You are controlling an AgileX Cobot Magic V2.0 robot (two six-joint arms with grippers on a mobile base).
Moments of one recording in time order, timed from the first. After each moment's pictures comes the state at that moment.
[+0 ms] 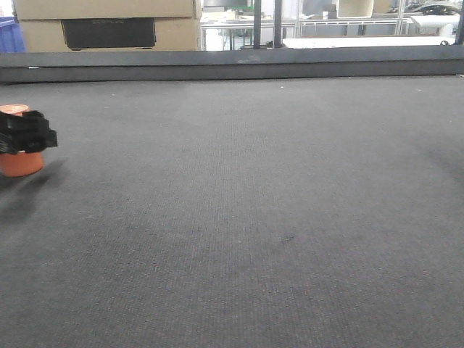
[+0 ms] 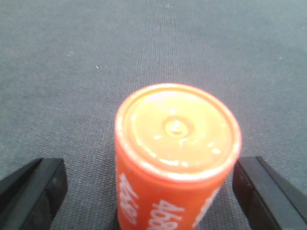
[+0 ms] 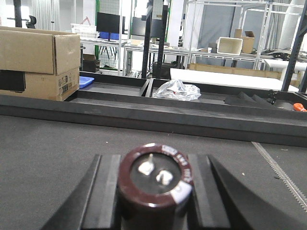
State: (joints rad) left arm -0.24 1.76 -0.62 -0.14 -0.66 -0.03; right arm 0.05 0.93 -0.57 0.02 -0.35 -0.05
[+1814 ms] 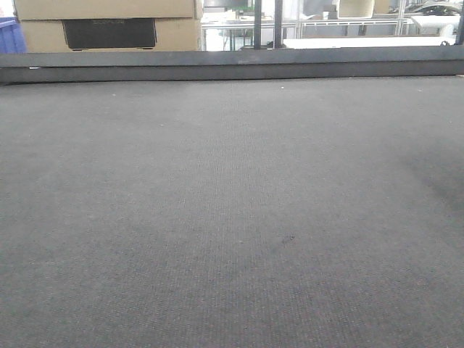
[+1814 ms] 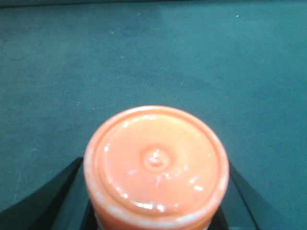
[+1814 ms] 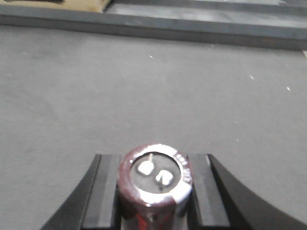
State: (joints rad) left arm -0.24 0.81 -1.01 0.04 0.74 -0.03; right arm 0.19 0.85 -1.00 0.11 0.57 -0.05
